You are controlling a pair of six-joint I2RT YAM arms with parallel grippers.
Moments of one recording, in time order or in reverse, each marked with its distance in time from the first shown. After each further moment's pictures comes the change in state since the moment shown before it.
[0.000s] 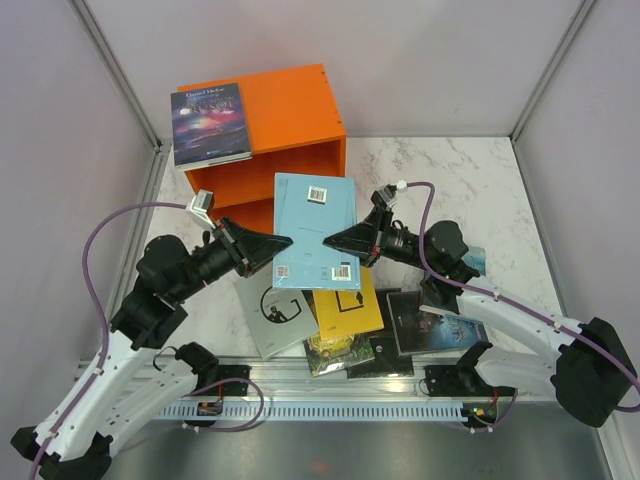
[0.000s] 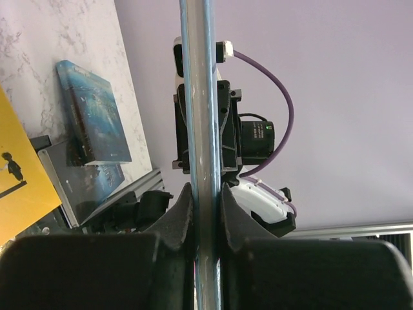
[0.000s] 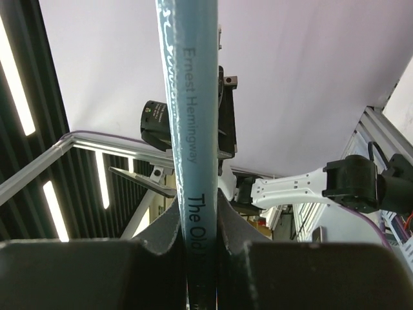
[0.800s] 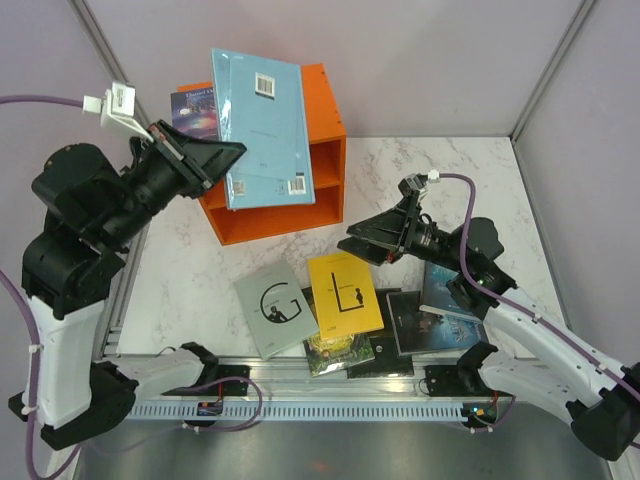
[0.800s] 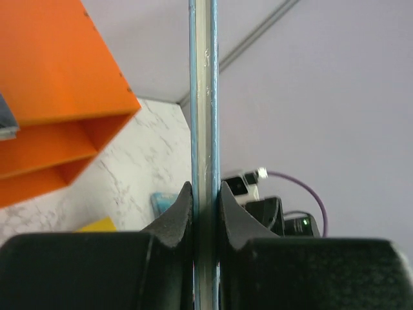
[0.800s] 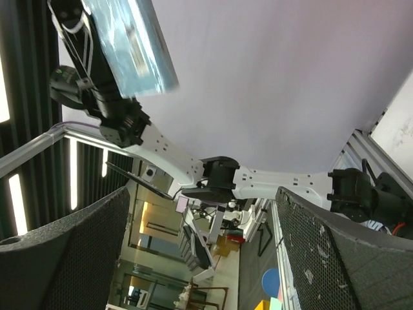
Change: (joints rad) left arm 0.023 0.465 1.087 -0.586 -0.287 0.506; right arm -0.052 -0.199 0.114 -0.293 0.004 -0.130
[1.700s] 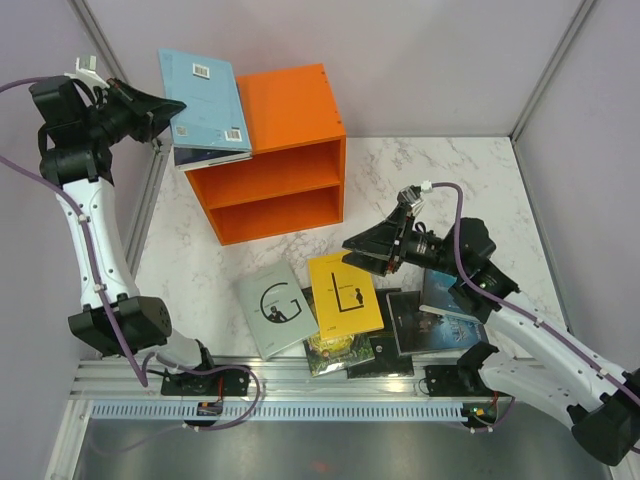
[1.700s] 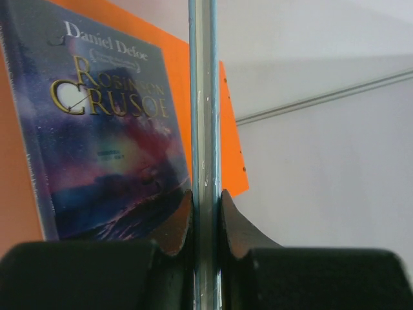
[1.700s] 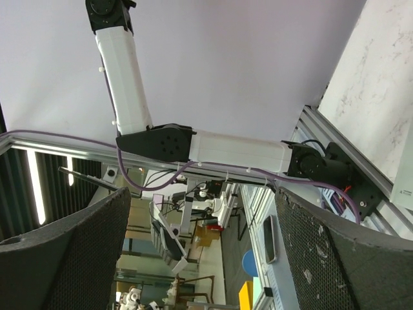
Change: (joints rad) left arm 0.896 0.422 -0.019 0.229 0.794 -0.077; right arm -0.015 -0.052 -0.037 -0.211 -0.026 -0.110
